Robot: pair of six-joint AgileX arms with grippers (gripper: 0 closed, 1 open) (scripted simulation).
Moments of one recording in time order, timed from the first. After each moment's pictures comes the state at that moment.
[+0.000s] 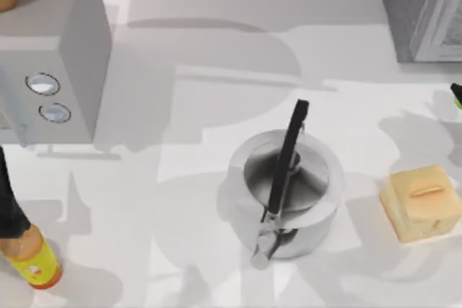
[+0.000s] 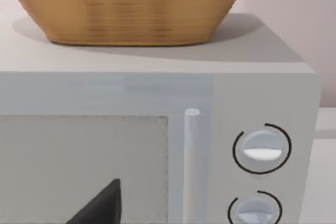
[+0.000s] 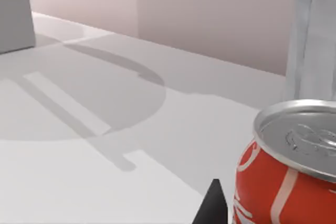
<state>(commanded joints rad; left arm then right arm) 0.00 0.00 0.00 0.00 0.00 0.00 -0.33 2.33 0.79 1.55 -1.09 0.03</state>
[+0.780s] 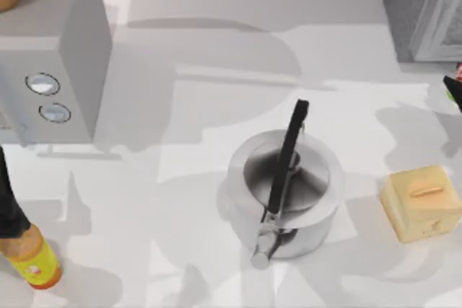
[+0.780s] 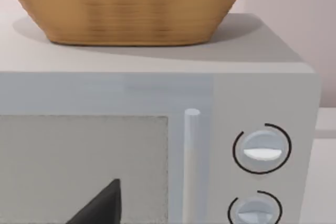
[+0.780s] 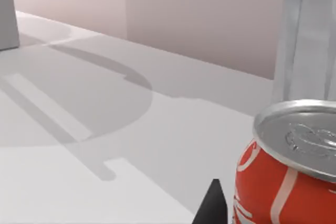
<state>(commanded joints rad) 0.00 0.00 0.00 0.00 0.00 0.00 -0.31 2.37 0.85 1.54 -1.04 0.02</state>
